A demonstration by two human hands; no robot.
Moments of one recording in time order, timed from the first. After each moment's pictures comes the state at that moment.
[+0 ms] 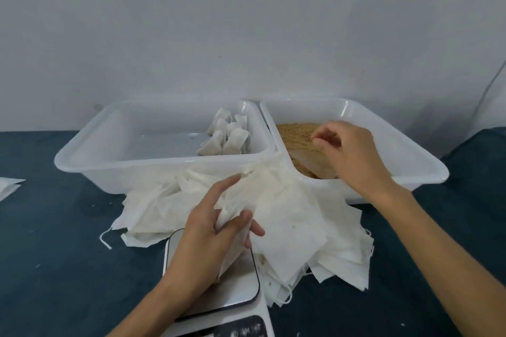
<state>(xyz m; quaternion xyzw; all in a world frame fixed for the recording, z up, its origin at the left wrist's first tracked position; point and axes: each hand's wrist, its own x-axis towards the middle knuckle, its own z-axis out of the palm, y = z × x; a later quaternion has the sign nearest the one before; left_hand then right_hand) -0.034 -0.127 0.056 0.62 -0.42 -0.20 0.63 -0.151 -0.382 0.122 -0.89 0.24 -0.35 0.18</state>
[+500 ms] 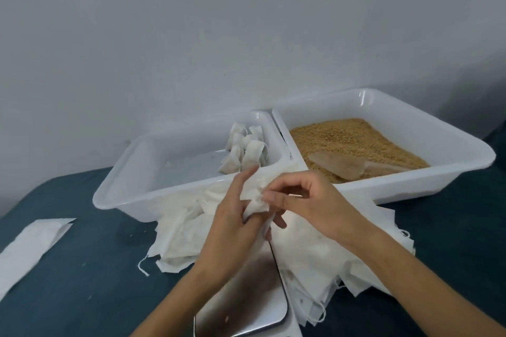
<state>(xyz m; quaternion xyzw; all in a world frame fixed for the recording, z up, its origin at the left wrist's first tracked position) -0.013 -0.153 0.081 0.65 -0.47 -0.18 0.56 -0.123 -0.298 0.094 -0.74 0.01 -0.25 0.63</state>
